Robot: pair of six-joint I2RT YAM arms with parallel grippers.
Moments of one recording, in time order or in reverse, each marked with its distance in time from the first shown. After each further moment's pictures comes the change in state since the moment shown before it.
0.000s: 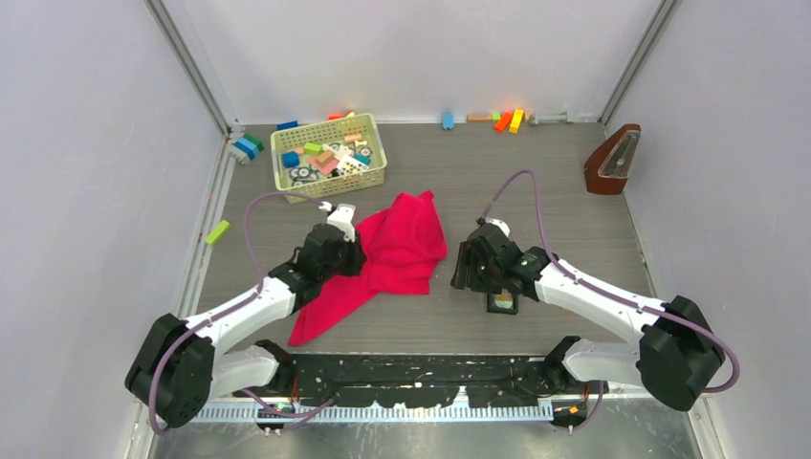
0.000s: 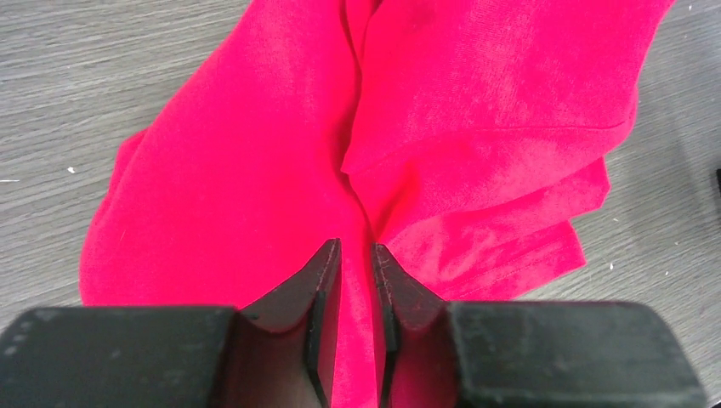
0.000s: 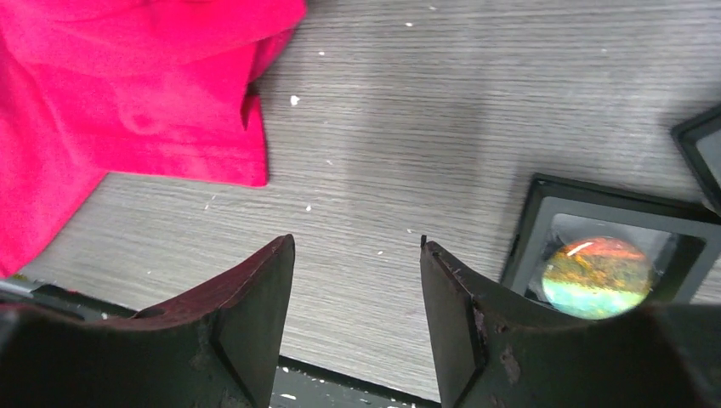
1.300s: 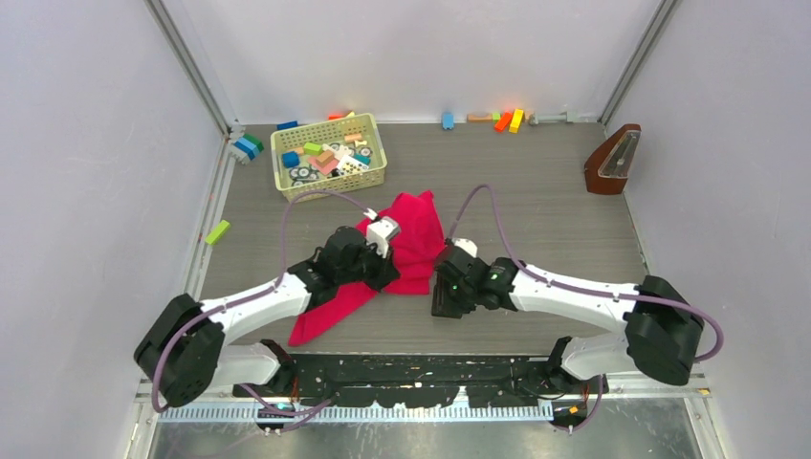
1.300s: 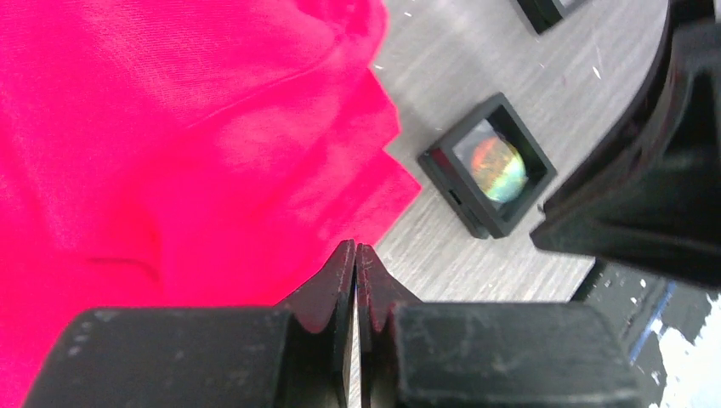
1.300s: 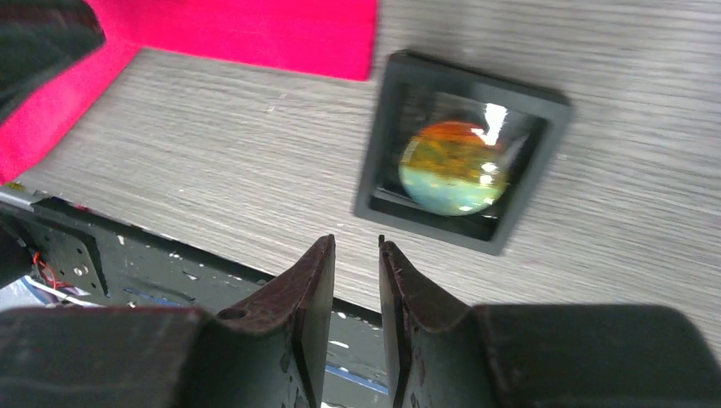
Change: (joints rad) left arm -0.170 0.123 0.071 0.065 0.325 0.142; right arm 0.246 0.094 0.057 -0.021 -0.018 0.148
